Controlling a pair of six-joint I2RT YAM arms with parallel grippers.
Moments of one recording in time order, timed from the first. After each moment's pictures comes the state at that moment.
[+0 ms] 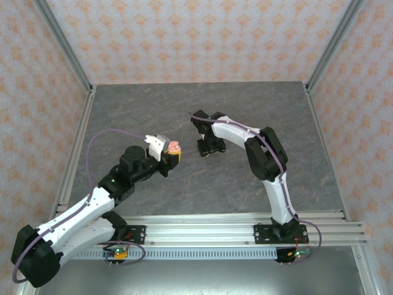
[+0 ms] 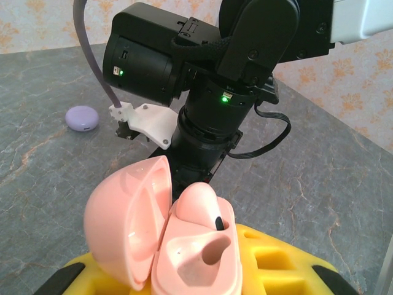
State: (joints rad) left arm -0.57 0.86 0.51 0.03 0.19 -0.21; right arm 0.65 2.17 1.68 -0.99 0.06 0.29
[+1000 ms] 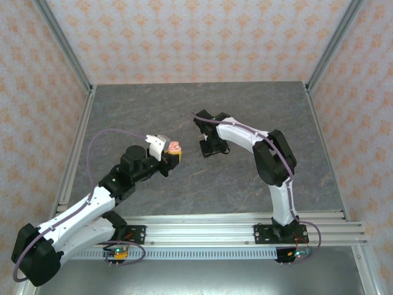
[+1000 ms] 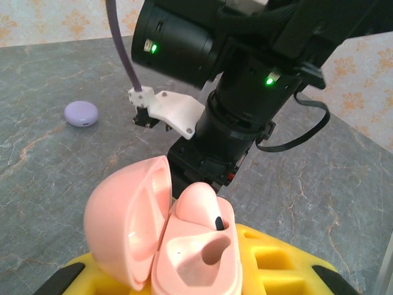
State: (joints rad) left arm -0.57 0.87 0.52 0.03 0.19 -0.22; right arm 0.65 2.04 1.58 -0.97 0.03 0.32
